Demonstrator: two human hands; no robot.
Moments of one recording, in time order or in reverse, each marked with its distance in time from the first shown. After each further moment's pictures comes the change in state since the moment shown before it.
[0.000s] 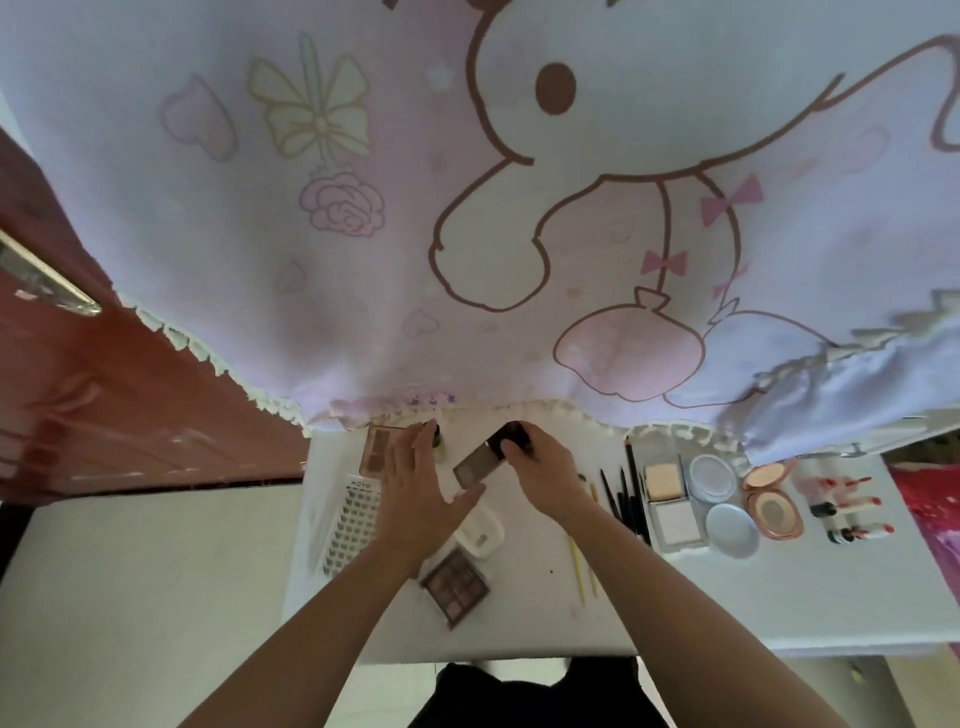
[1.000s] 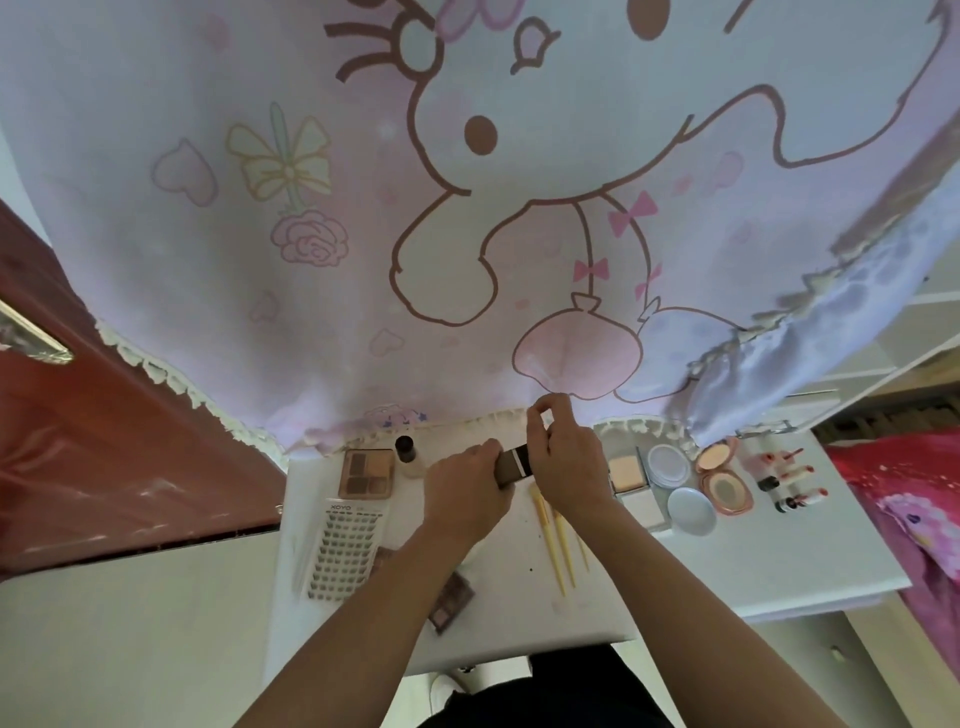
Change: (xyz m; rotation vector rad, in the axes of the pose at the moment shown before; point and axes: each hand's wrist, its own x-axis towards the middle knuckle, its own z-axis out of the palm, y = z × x) left_hand 0.005 0.099 -0.011 0.198 -0.040 0.263; right_hand -0.064 -0.025 -0.061 -0.184 0.454 -0.269
